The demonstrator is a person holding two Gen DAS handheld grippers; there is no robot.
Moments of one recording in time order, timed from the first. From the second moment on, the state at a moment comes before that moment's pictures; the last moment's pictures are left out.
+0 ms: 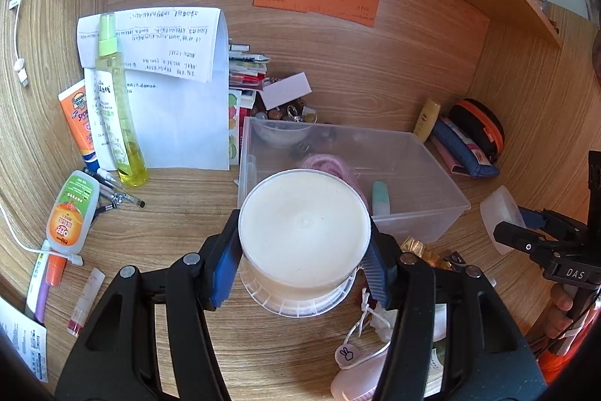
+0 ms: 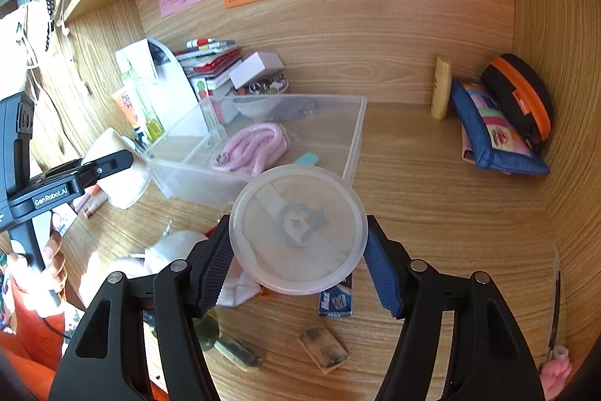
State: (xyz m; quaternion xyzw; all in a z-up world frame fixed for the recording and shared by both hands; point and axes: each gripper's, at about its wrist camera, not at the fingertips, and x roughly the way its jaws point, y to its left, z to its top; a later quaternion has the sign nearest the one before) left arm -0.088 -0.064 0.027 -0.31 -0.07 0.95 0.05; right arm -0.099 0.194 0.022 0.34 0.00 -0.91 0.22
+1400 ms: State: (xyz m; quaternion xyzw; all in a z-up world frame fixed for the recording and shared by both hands) left arm -0.204 -0.042 -0.013 -0.38 -0.03 0.92 0.06; right arm -0.219 0.120 -0.017 0.40 0.06 -0.88 0.23
